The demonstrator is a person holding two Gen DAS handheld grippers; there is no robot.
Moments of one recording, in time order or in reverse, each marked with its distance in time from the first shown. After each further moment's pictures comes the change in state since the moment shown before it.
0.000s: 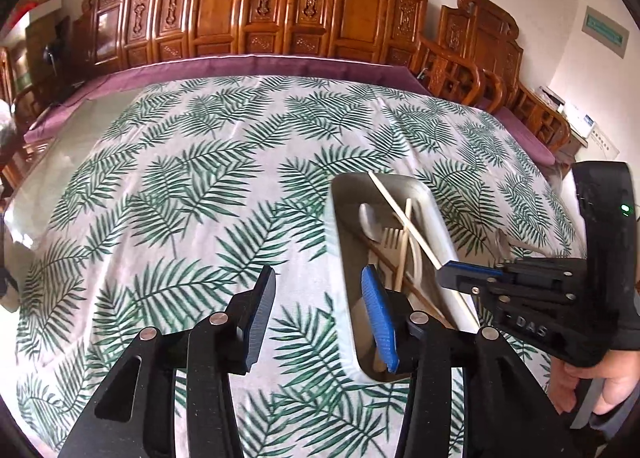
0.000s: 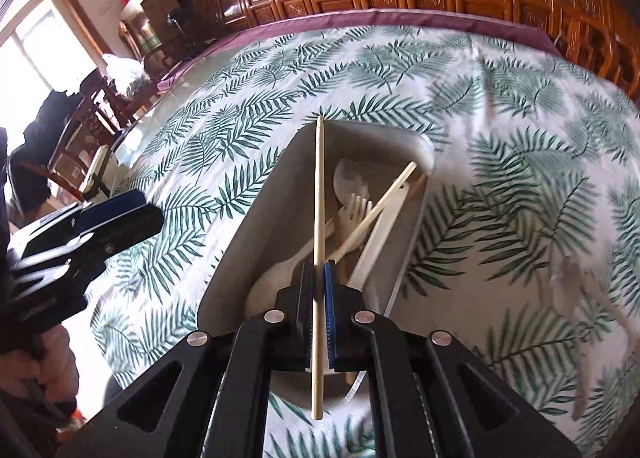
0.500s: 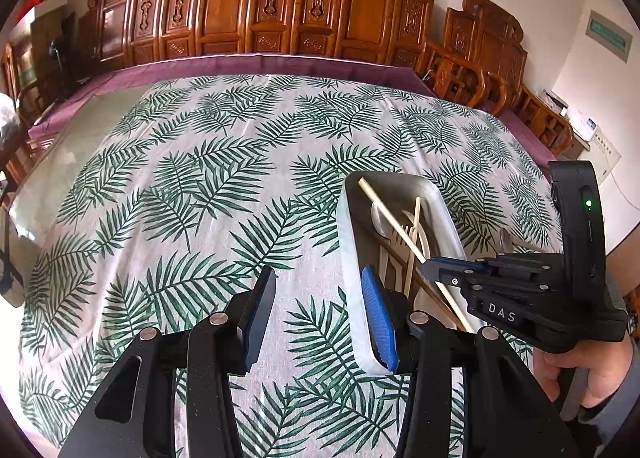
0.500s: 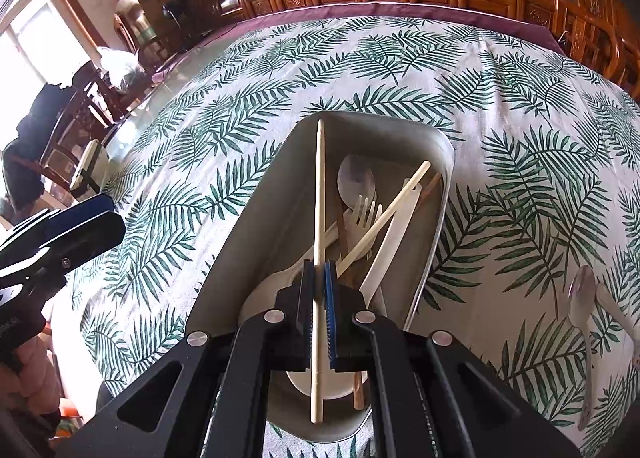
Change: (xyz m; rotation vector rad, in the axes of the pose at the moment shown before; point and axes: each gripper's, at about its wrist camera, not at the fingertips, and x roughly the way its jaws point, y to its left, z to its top) left arm -0.007 0.012 -0.004 -0.011 0.000 0.004; right arm 0.017 0.004 0.005 -0.031 0.015 -0.033
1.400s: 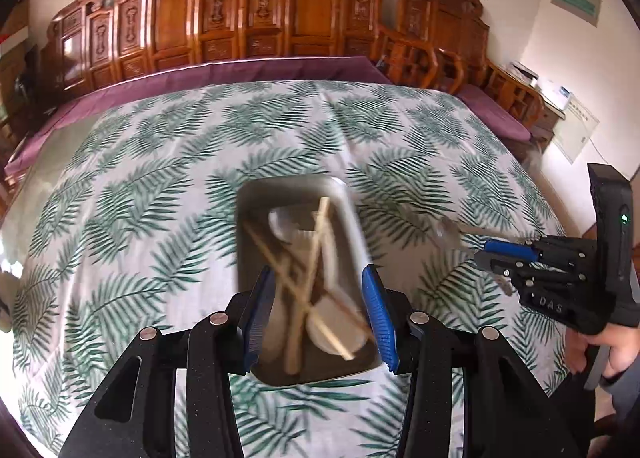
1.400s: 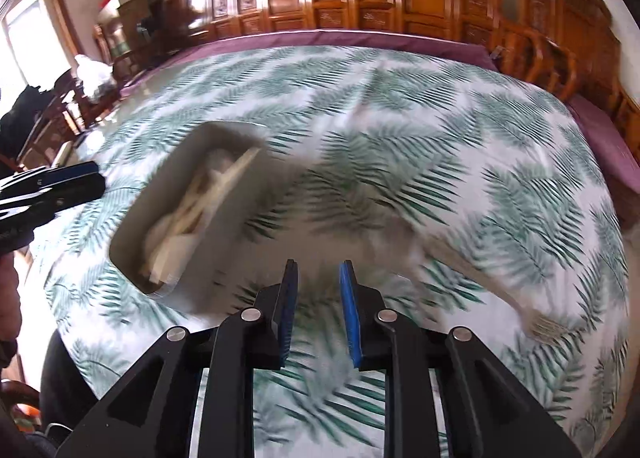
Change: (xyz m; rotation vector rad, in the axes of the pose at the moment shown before) left arm 0.006 -0.106 0.008 0.125 0.021 -0.062; right arm -0.100 -0.119 -0.061 -0.002 -0.091 -0.167
